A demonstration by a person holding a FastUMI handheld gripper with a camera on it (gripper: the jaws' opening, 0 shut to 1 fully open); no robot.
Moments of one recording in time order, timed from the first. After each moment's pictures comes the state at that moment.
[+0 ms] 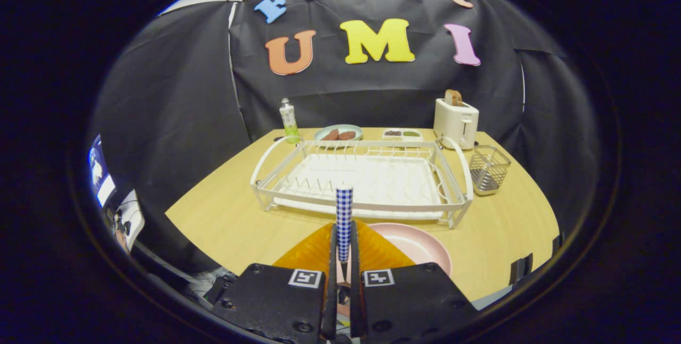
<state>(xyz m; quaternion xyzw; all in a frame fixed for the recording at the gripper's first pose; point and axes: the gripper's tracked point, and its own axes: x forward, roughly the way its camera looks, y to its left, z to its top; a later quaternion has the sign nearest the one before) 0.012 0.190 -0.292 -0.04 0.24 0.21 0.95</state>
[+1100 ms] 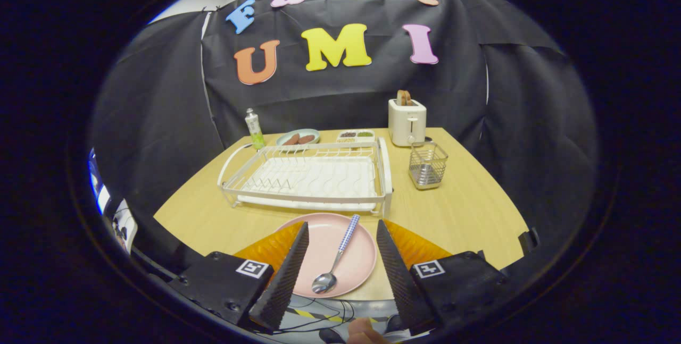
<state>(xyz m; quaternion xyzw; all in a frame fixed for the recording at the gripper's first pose) -0.006 0.062 -0.240 -0.01 0.22 0.15 0.96</state>
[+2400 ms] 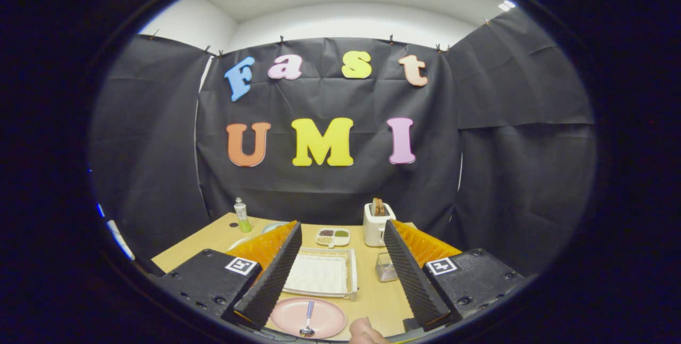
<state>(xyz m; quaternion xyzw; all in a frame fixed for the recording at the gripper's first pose) -0.025 0.056 -0.013 -0.01 0.02 0.09 1.00</state>
